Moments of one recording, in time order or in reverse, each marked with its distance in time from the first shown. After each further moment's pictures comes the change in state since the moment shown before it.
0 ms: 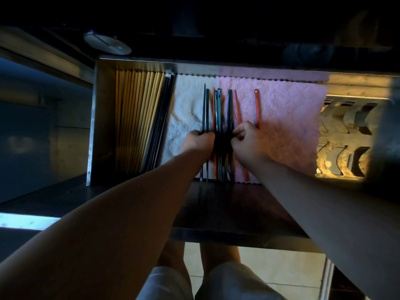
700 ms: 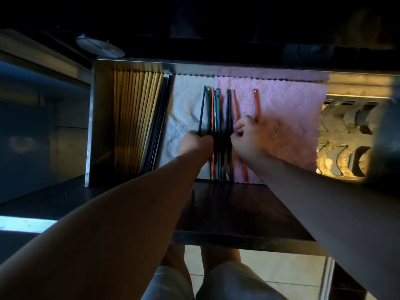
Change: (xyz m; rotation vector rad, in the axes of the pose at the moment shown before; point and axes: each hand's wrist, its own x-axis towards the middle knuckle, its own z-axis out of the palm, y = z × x) left_hand 0.007 -0.004 0.002 0.171 0.095 0.085; right_hand 0.010 -0.002 -0.001 -0.070 0.064 -0.102
